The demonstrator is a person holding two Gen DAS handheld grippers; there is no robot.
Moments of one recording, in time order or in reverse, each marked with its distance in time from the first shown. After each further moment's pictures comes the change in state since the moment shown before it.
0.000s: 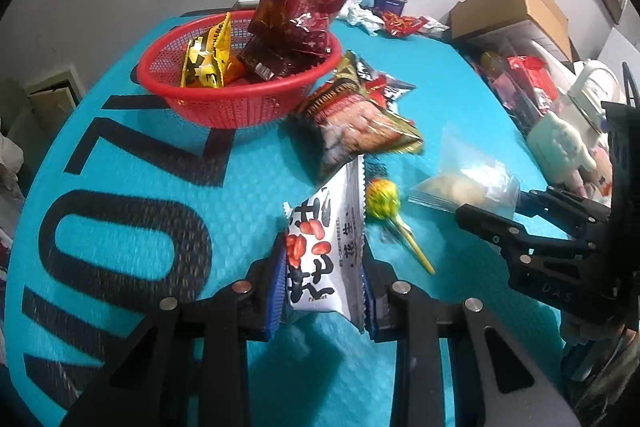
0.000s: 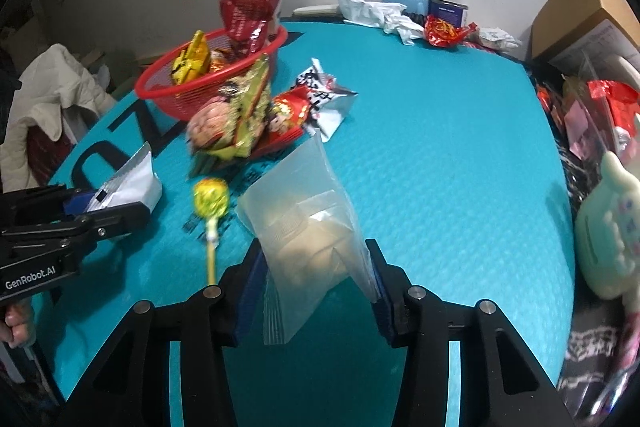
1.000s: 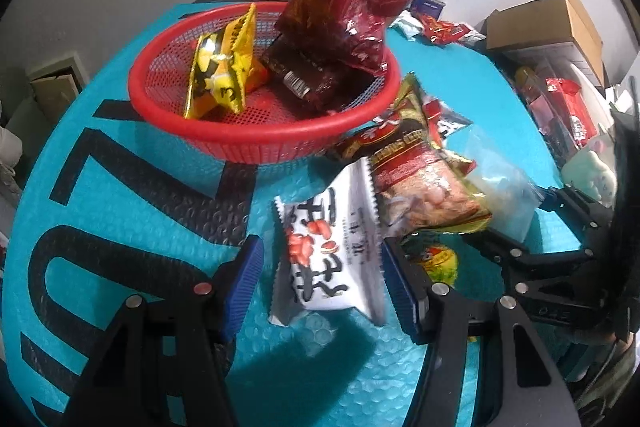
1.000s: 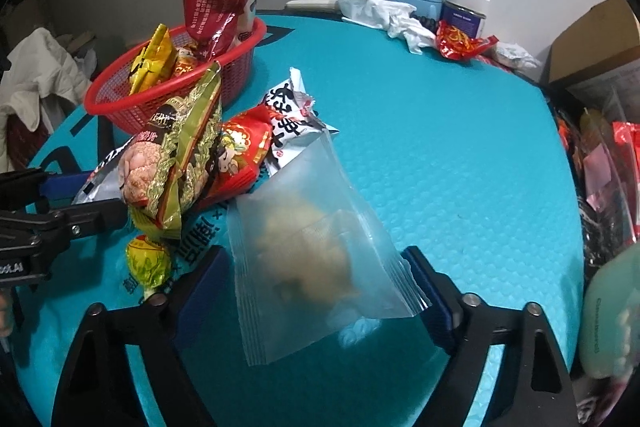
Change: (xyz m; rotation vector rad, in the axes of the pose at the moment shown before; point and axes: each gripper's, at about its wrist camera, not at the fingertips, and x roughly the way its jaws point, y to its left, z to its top) left arm 0.040 0.035 0.034 -0.066 0.039 0.036; right arm 0.050 -0.017 0.041 -0.079 0.023 -0.058
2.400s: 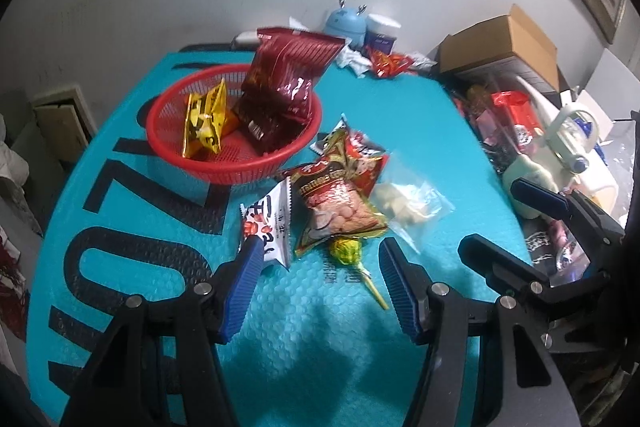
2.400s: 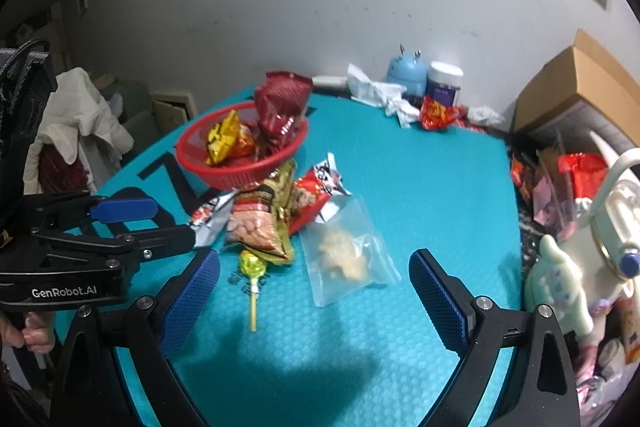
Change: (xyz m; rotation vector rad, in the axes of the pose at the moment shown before) left arm -0.077 -0.039 -0.008 0.043 -0.099 -0.045; right arm -0.114 0.030 -0.010 0.024 -0.187 0.016
